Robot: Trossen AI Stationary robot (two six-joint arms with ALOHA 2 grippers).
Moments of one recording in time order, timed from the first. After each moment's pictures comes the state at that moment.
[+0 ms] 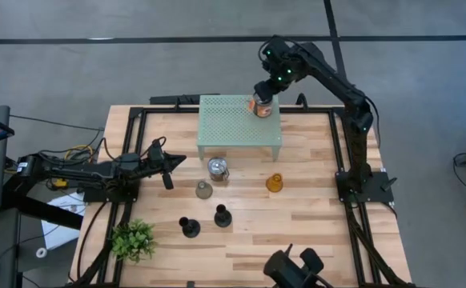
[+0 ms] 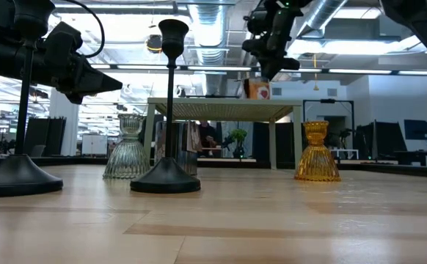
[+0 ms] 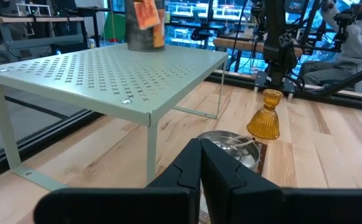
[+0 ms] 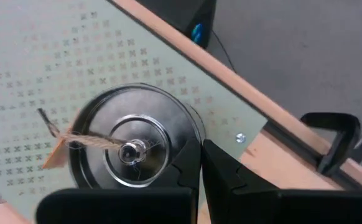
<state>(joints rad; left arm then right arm) 0.01 0.34 0.01 0.40 -0.35 -0.06 -0.72 2.02 2.26 -1.42 0.00 0.21</state>
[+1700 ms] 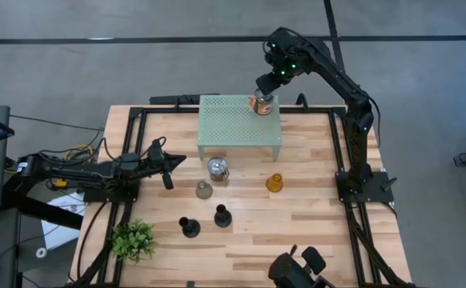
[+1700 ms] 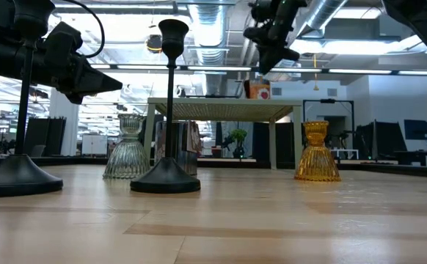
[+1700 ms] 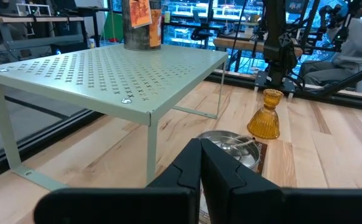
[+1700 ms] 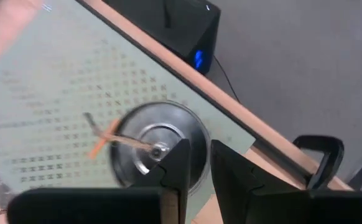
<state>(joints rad) 0.01 0.34 0.01 0.40 -0.35 -0.06 -0.72 2.00 2.36 -1.43 0.00 0.18</state>
